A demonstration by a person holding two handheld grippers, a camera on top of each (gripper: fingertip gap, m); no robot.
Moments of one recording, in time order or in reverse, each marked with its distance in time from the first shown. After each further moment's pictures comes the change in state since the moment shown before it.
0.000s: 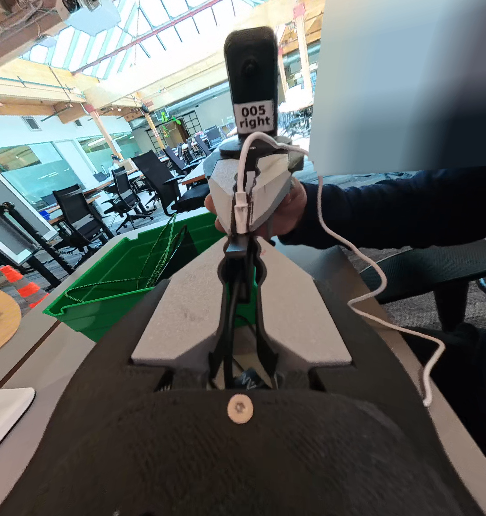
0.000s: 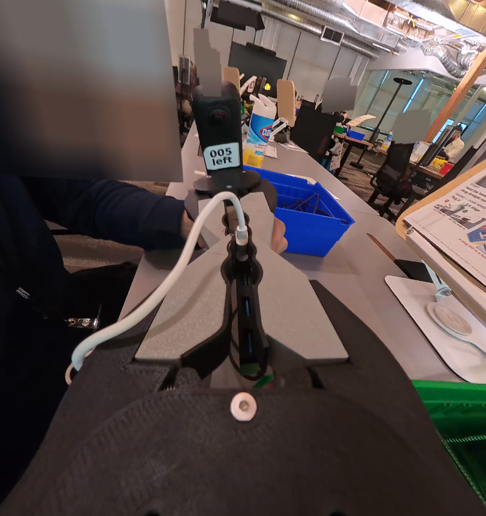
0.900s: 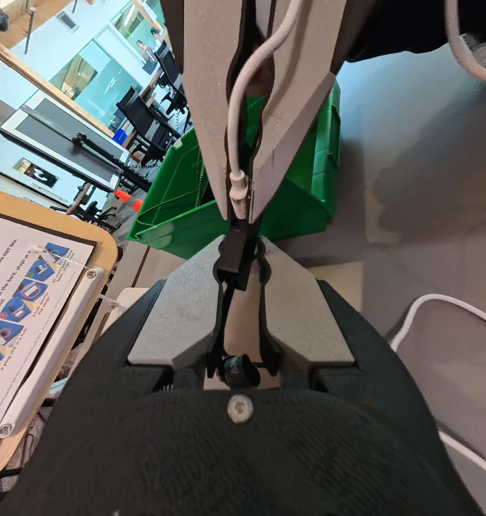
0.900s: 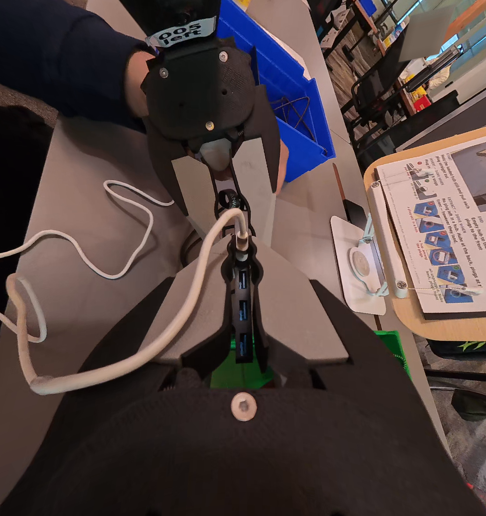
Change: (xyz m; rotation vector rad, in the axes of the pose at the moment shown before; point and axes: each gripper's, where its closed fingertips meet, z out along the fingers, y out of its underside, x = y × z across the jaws) left arm -0.029 0.070 -0.003 -0.500 -0.231 0.322; right arm 0.016 0.046 0.006 -0.499 0.119 -0.349
